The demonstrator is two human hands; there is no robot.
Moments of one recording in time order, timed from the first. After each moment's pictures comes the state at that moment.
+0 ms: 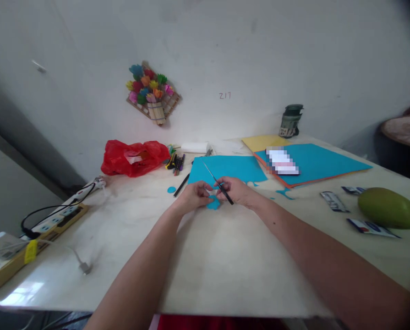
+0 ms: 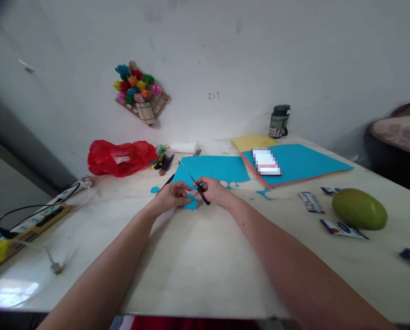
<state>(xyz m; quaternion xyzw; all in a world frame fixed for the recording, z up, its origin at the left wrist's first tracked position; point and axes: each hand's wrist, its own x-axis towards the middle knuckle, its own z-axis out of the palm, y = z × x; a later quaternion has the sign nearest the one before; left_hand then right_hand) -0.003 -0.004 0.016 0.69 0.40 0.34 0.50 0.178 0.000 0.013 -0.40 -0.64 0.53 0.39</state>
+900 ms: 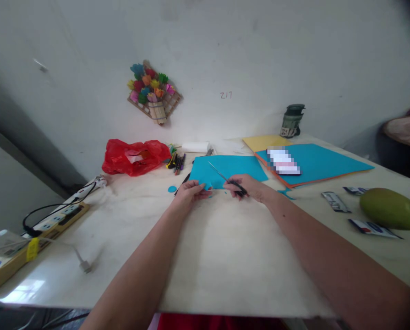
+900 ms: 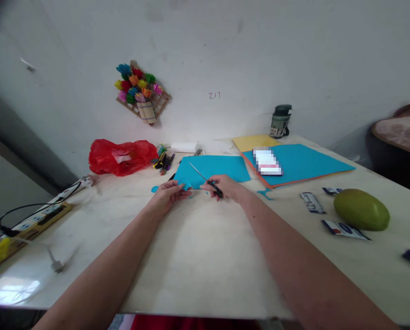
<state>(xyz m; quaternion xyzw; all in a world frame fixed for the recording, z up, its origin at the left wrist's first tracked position) -0.005 -0.002 0.010 0.46 0.38 0.50 0.63 0.212 0.005 0.020 -0.44 -0.66 0.51 0.32</state>
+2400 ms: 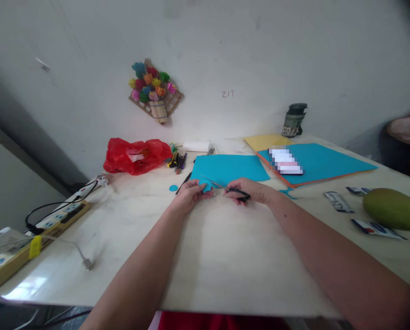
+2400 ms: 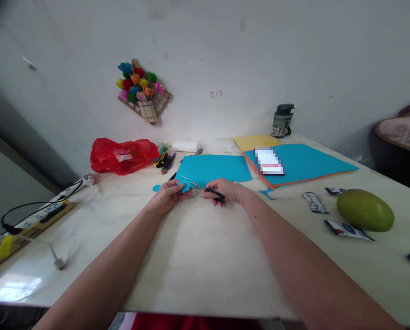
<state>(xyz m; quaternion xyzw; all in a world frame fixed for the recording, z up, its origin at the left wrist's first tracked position) -0.011 0.000 0.006 0.48 0.34 0.47 0.66 0.210 0.002 0.020 -0.40 -0.71 0.54 0.21</state>
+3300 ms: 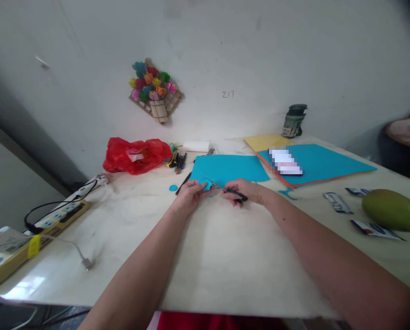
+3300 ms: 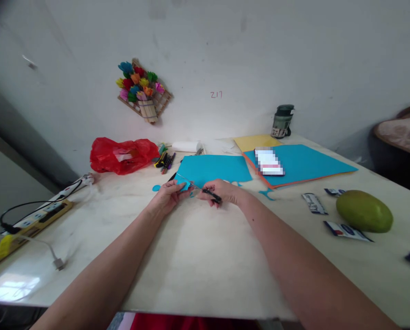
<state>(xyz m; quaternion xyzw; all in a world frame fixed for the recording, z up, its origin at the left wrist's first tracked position) -0.002 -0.002 0.006 0.40 0.32 0.53 0.68 0.204 0.001 0.019 -0.40 -0.73 0.52 0.21</state>
